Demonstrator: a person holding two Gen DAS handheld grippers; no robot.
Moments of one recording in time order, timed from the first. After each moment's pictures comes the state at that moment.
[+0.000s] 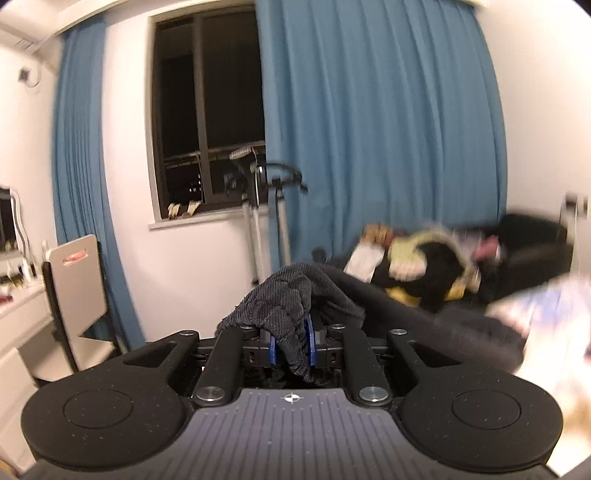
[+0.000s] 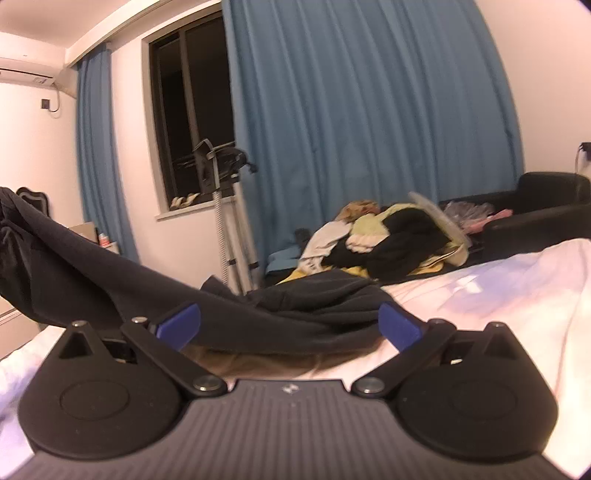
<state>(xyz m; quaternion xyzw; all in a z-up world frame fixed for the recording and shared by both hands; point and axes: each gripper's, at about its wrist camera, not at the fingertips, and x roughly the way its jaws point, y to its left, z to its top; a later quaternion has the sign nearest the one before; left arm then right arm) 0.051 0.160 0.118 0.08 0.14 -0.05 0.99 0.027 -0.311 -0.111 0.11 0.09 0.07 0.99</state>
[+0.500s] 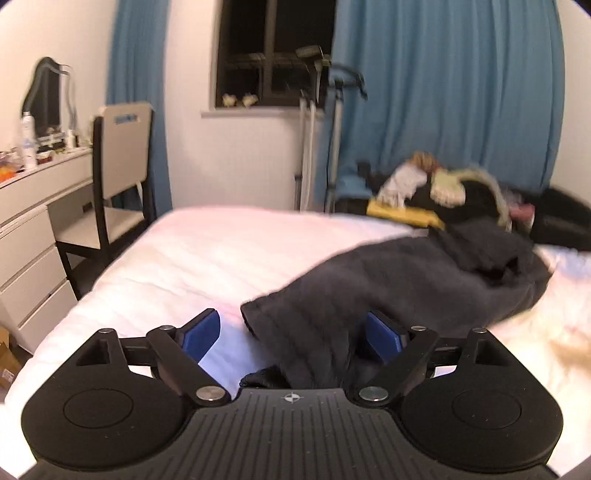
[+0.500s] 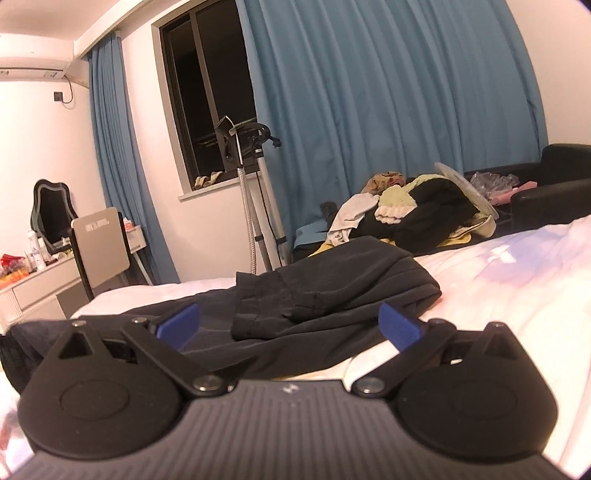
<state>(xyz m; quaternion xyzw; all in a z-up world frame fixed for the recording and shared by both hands) -0.028 0.205 0.002 -0.04 0.24 0.02 0.97 0.030 -0.294 -0.113 0.12 0.12 0.11 0.98</state>
